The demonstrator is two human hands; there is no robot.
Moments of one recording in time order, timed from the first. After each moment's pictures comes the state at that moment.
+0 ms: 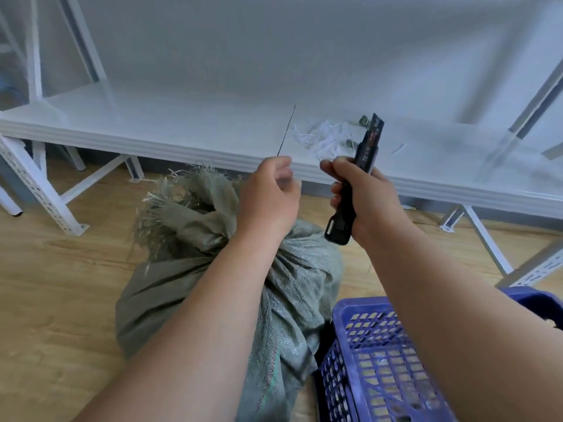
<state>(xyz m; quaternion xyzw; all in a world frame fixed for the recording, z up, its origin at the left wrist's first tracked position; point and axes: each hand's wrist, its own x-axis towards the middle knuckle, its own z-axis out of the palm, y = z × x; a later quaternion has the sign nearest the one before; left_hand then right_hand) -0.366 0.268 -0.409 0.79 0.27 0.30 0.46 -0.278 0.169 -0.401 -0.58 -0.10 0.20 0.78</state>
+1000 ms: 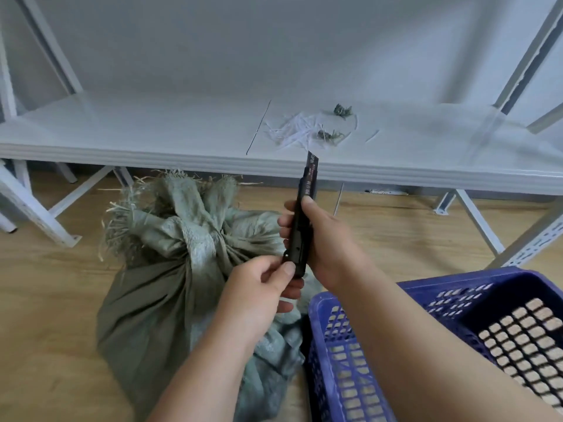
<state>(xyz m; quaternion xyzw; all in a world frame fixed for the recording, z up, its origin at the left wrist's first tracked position) -0.409 0.182 -0.450 0.68 0.32 0.12 0.65 -0.285 0.134 -0.450 -0.53 -0.10 0.36 0.76</state>
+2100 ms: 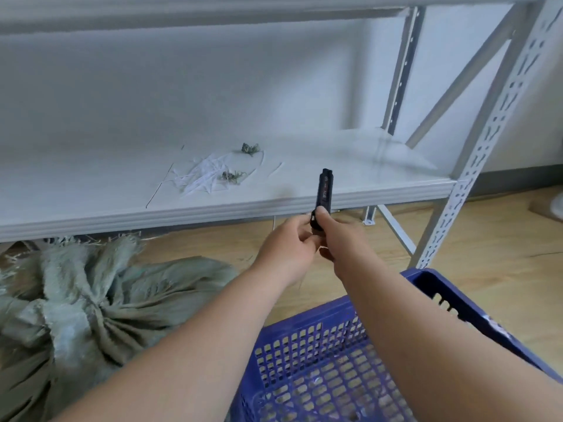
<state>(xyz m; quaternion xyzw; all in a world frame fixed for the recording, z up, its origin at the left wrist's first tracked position) -0.228 0.082 -0.416 0.85 0.14 0.06 0.50 -0.168 -0.002 -0.424 -0.69 0.07 0.14 0.70</state>
